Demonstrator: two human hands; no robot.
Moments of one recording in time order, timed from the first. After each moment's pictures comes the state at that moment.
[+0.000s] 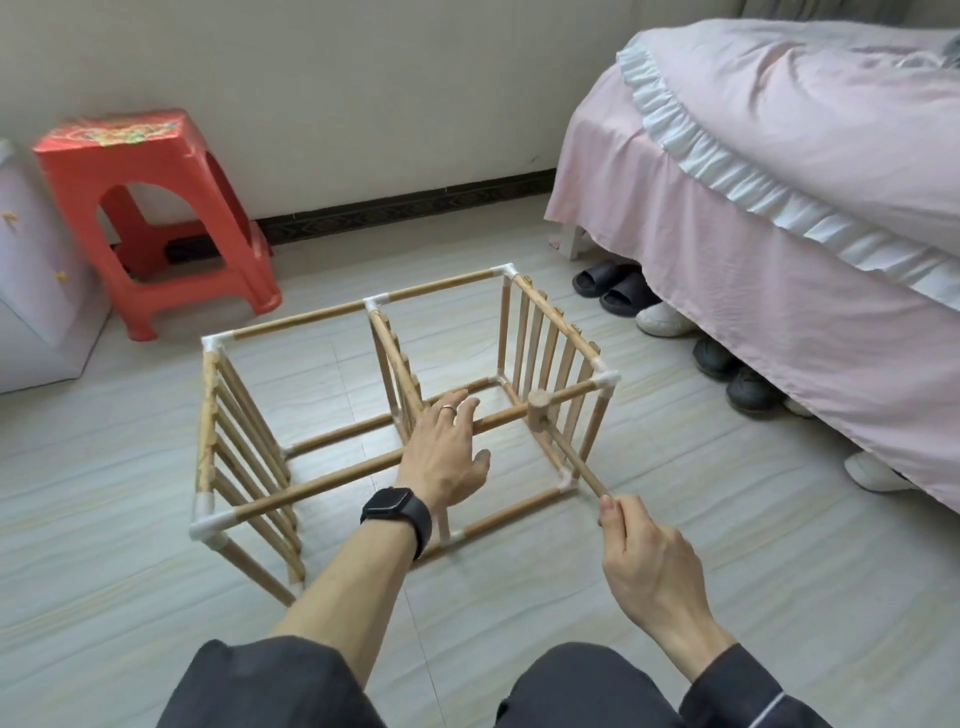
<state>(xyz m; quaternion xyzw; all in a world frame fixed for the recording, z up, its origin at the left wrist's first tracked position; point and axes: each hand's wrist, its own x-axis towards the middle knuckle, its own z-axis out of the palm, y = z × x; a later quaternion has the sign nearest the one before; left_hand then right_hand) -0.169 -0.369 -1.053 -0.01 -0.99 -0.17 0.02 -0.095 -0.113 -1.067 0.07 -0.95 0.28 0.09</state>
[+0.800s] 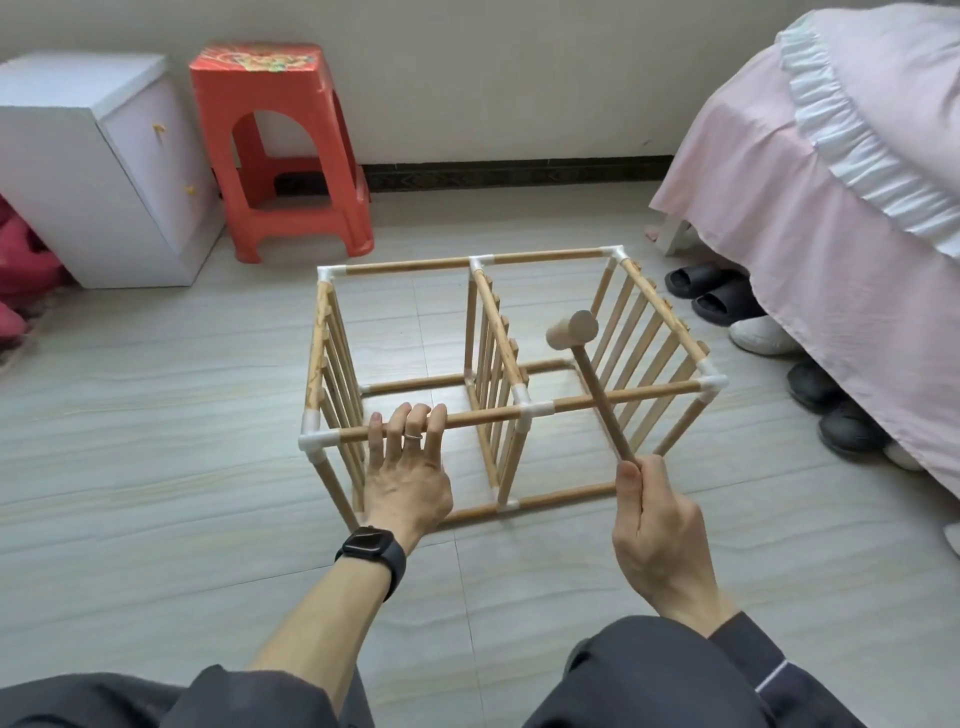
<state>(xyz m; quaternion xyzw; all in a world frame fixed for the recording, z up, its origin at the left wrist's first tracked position) -0.059 -0.458 -1.112 0.13 -0.98 0.00 0.15 -0.096 -0.191 -1.044 0.23 -0.91 0.34 0.11</state>
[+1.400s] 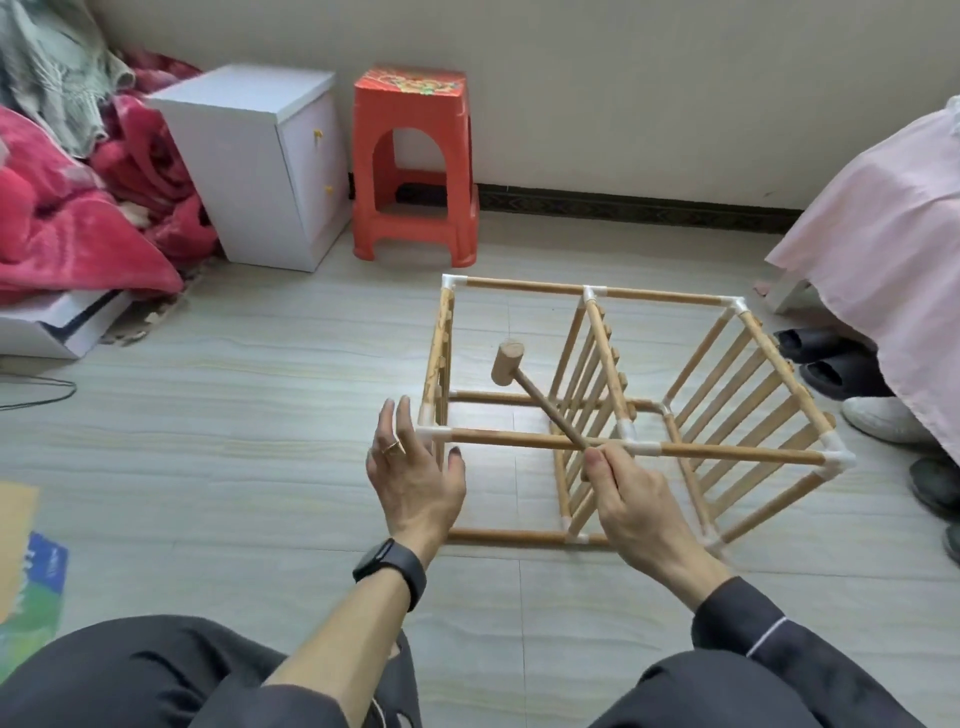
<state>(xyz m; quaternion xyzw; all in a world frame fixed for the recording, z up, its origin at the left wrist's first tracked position) -0.009 -0.515 -1.103 0.39 -0.84 -0.24 0.27 -0.113 -0.304 -1.029 0.36 -0.83 0.41 -0.08</state>
